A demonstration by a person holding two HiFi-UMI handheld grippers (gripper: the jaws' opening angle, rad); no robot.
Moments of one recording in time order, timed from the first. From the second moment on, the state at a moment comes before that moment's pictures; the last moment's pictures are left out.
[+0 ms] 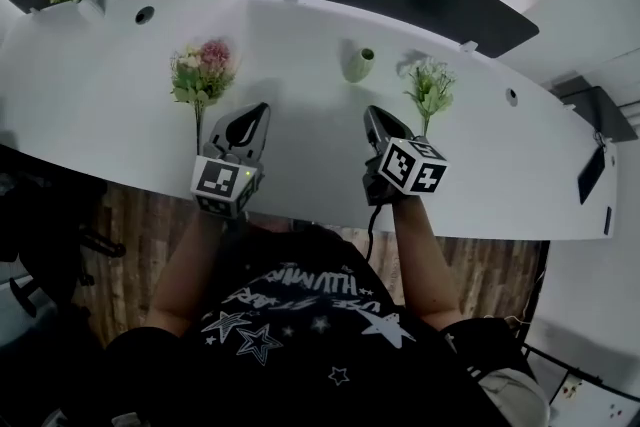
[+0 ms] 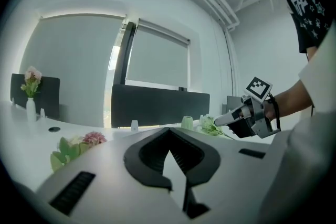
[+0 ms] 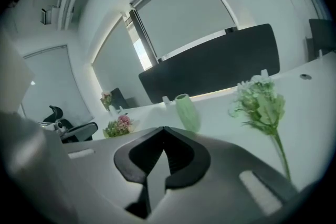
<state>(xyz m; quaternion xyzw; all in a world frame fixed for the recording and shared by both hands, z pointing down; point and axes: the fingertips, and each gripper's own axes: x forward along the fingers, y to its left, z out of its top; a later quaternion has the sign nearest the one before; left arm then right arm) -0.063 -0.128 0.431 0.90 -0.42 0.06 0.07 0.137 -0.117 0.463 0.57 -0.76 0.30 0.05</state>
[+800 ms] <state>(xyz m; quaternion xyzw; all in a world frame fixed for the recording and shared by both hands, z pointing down) -0.296 -0.169 0.481 0.86 -0.50 0.09 0.12 -0.156 -0.149 0.515 0.43 -0.81 0.39 0.12</state>
